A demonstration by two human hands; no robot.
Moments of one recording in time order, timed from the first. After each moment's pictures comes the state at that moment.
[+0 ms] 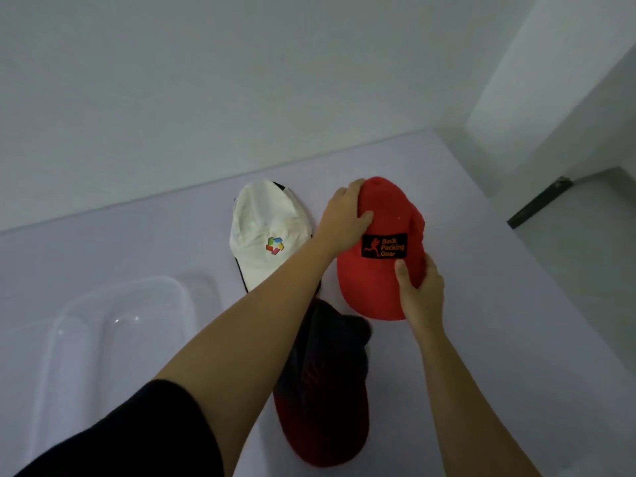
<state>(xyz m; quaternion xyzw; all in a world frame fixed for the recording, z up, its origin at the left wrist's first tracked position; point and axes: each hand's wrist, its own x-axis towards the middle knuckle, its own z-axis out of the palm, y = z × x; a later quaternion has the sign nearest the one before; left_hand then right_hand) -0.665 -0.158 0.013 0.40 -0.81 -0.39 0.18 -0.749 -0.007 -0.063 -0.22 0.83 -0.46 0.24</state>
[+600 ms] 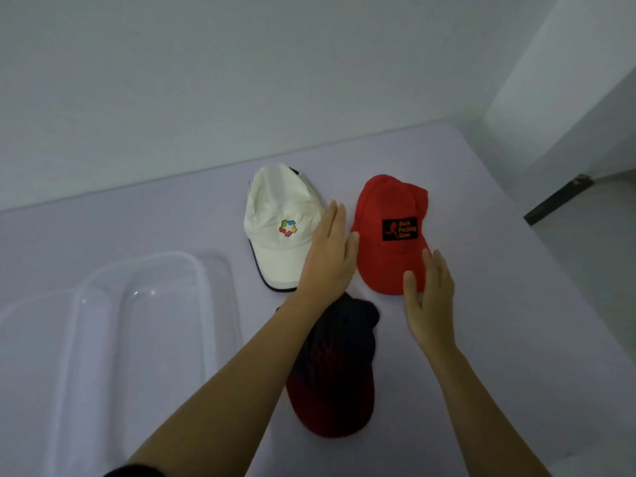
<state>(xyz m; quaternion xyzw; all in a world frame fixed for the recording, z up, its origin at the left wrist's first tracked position) -0.608 -0.093 -0.009 0.45 -0.78 -0.37 0.22 -0.738 0.026 -0.065 -0.40 0.83 -0.36 0.16</state>
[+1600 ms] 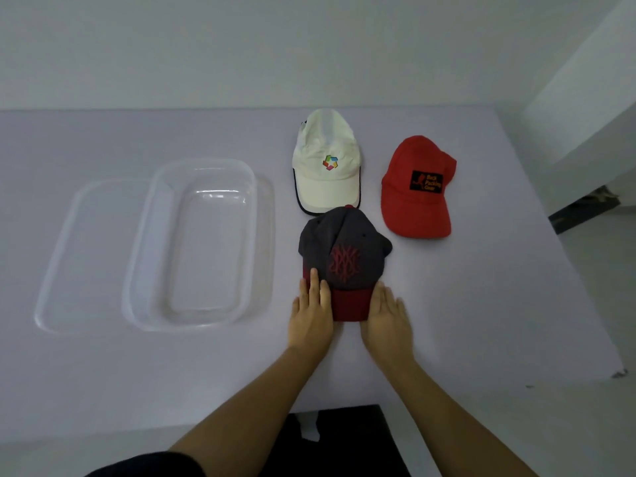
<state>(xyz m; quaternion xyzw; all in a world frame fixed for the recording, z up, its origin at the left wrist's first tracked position) -0.482 0.105 -0.097 0.56 -0.79 -0.23 -0.01 -0.621 0.143 -0.114 -0.63 0.77 -0.02 0.09</state>
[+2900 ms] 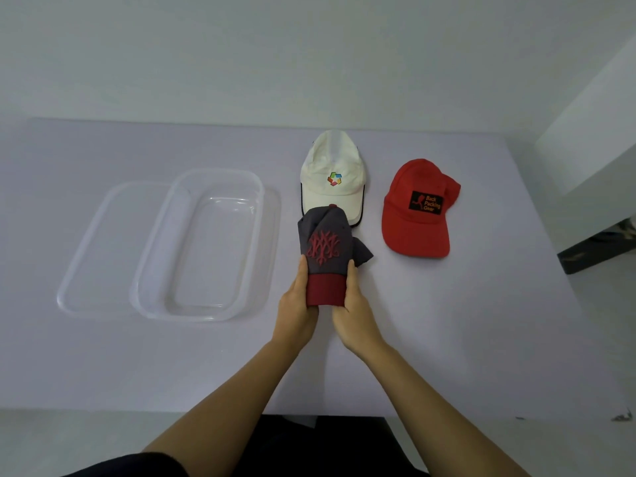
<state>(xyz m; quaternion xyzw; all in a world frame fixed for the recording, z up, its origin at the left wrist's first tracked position) -0.482 0.095 -0.051 0.61 -0.63 -0.39 0.29 -0.598 0.113 -0.040 -0.56 0.65 -0.27 0.43</state>
